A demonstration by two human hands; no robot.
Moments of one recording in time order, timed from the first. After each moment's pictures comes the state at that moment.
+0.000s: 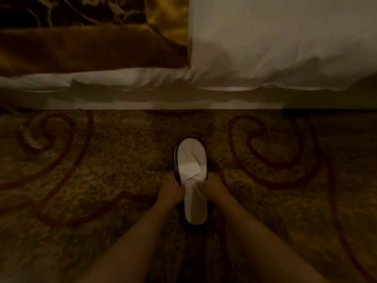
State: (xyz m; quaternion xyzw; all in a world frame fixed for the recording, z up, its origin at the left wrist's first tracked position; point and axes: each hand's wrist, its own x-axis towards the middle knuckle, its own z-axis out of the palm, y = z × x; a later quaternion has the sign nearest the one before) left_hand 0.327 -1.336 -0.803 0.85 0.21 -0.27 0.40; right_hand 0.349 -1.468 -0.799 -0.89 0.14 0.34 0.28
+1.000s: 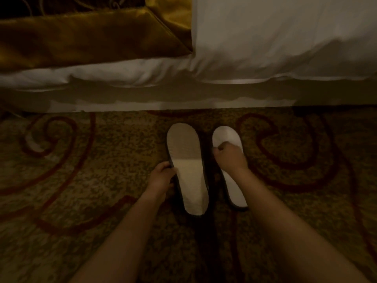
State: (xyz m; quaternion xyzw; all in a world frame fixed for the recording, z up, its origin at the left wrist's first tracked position) left_hand 0.356 -1.301 -0.811 0.61 0.37 -0.17 0.67; right_hand 0.411 -1.481 -0.776 -0.94 0.10 0.17 0.26
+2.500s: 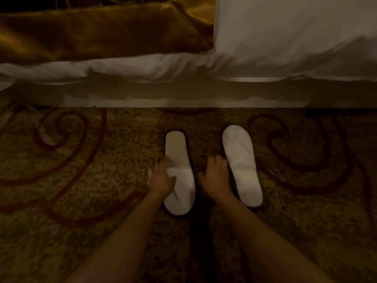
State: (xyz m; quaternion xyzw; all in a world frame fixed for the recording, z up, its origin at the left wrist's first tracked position) left_hand 0.344 -1.269 -0.833 0.92 0.21 -0.18 0.29; right_hand 0.363 -1.427 -0.835 -0.98 0.00 0.11 0.19
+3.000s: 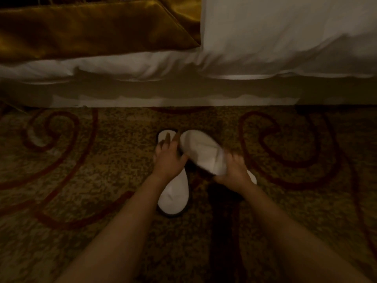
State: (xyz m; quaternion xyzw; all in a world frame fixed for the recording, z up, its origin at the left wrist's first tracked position) left_hand 0.388 -1.296 -0.808 0.95 0.06 -0.12 0.29; right_hand 0.378 -1.509 -0.828 -0.96 -0.04 0.18 0.23
